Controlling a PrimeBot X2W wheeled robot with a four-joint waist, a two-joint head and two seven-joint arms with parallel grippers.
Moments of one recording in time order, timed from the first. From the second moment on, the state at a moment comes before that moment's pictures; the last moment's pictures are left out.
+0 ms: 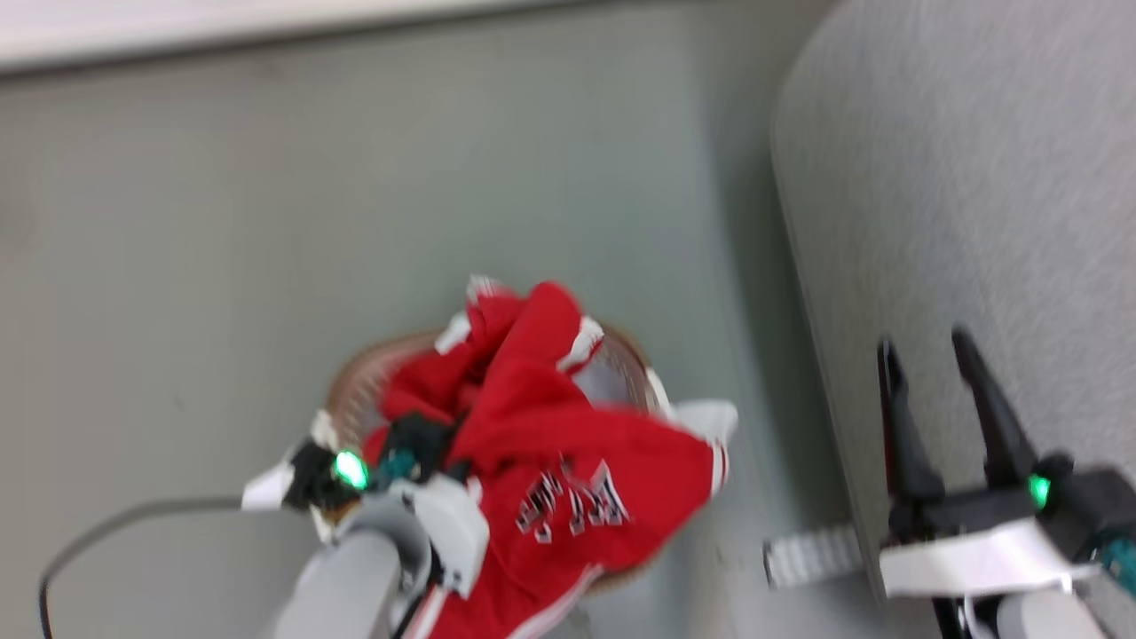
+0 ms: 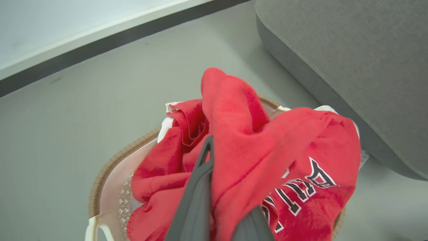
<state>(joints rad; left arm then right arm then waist) -0.63 0.12 -0.51 0.87 -0.10 -0.05 -0.26 -0.24 -0.05 0.11 0.08 0.26 0.13 -0.26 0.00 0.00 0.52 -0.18</state>
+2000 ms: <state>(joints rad) -0.66 0.26 -0.28 0.09 -0.34 0.01 0.05 0.03 -0.05 0.13 0.16 0.26 0.13 -0.26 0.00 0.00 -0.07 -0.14</state>
